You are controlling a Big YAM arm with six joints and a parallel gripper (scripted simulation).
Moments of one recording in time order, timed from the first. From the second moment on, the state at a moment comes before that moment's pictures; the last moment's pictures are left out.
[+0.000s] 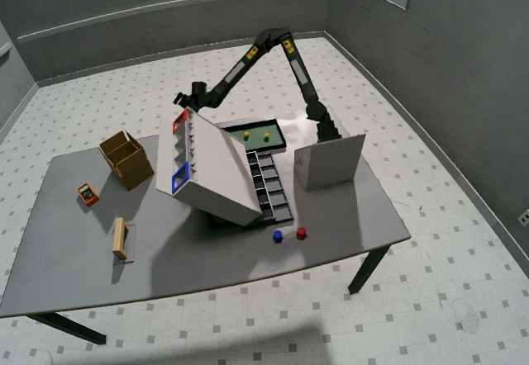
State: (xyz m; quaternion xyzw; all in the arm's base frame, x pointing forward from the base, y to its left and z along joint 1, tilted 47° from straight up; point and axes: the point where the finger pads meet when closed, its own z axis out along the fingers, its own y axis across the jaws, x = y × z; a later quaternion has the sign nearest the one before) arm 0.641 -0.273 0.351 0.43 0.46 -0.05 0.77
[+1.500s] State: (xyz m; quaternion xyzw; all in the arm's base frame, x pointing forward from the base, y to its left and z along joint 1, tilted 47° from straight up) arm 0.641 -0.274 0.350 0.43 0.46 -0.05 0.77
